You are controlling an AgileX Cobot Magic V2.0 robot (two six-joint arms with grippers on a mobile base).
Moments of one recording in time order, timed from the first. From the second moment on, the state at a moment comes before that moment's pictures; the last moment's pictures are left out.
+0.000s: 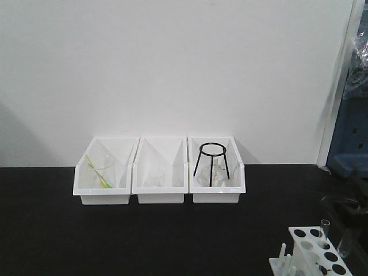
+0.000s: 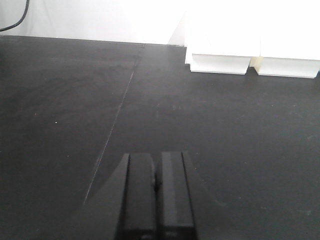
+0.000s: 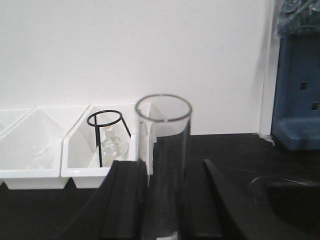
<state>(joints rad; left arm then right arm) 0.09 -0.01 0.03 0.05 0.29 -0.17 0.02 1.05 -0.55 -0.25 -0.31 0.30</state>
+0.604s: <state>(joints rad) 0.08 -0.01 0.03 0.05 0.29 -0.17 0.02 1.24 -0.41 -0.24 -0.66 0.19</state>
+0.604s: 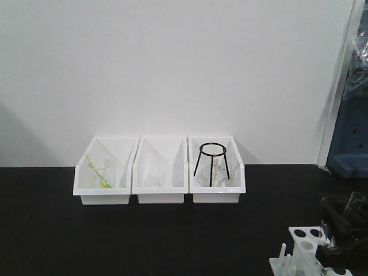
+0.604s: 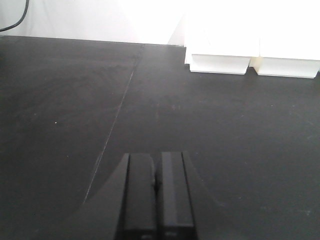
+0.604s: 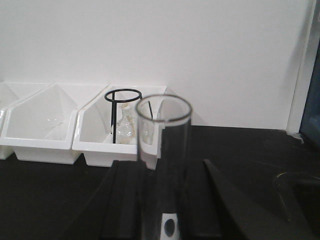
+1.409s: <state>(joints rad) 0.08 -0.01 0.03 0.05 0.29 -0.17 0.02 1.58 -0.41 -0.22 -0.83 0.15</state>
